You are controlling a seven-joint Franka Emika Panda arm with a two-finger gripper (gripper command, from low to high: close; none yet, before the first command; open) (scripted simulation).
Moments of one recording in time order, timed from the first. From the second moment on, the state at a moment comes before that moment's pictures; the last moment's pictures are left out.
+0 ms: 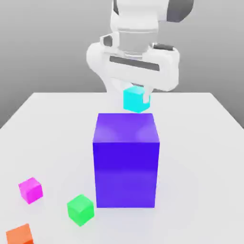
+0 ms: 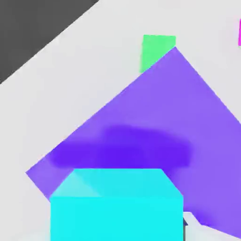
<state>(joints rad) -0.16 -0.72 0.26 -2.74 0.19 2.04 1.58</state>
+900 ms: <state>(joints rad) -0.18 -0.58 0.30 -2.66 0.15 2.04 1.58</state>
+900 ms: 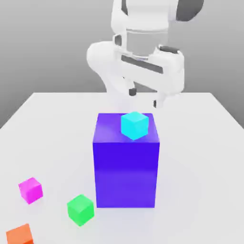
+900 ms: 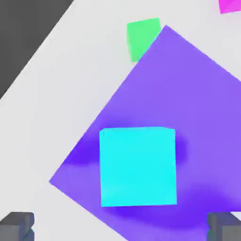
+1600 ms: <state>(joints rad) -0.24 -0.04 0.20 -2.44 -0.13 2.15 0.63</state>
